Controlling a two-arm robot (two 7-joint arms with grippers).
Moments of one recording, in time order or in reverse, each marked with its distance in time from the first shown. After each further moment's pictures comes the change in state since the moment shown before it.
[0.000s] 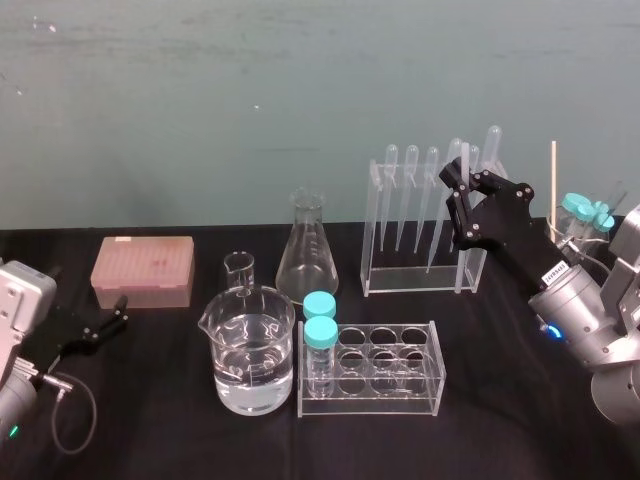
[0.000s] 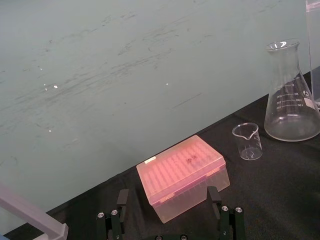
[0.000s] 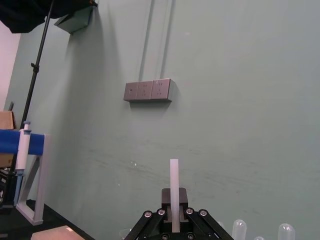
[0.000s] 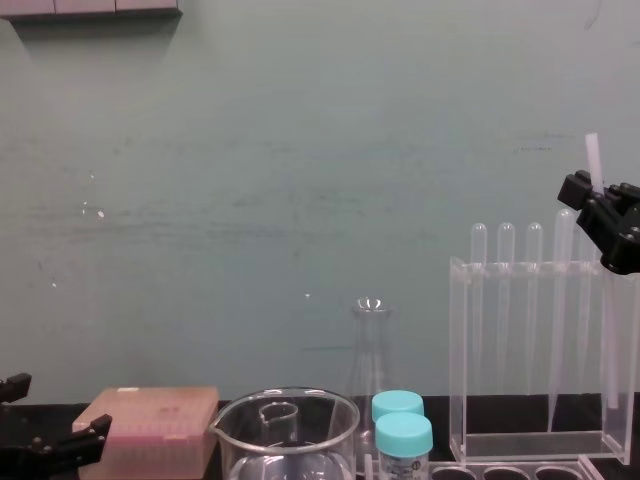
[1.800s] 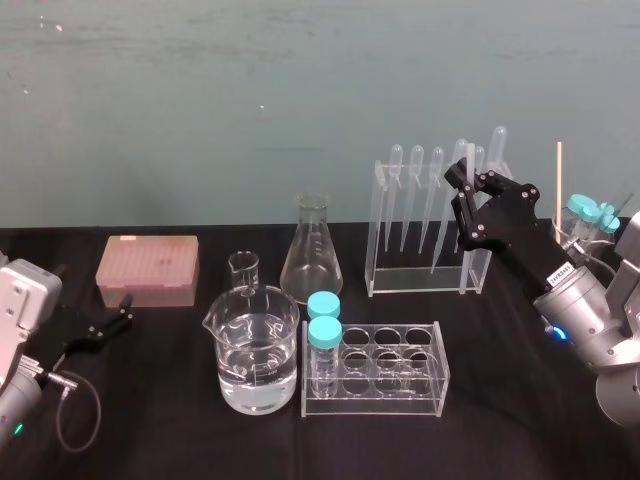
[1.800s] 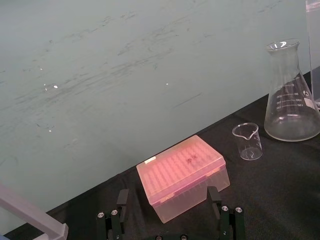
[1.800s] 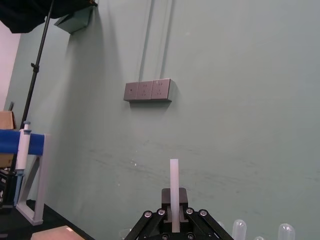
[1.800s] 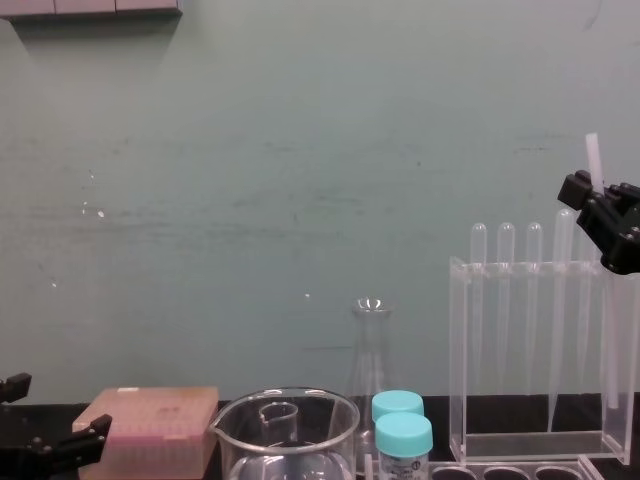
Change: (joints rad) left arm 0.000 0.000 0.000 0.000 0.000 0.000 0.000; right arm 0.000 0.000 0.000 0.000 0.000 0.000 0.000
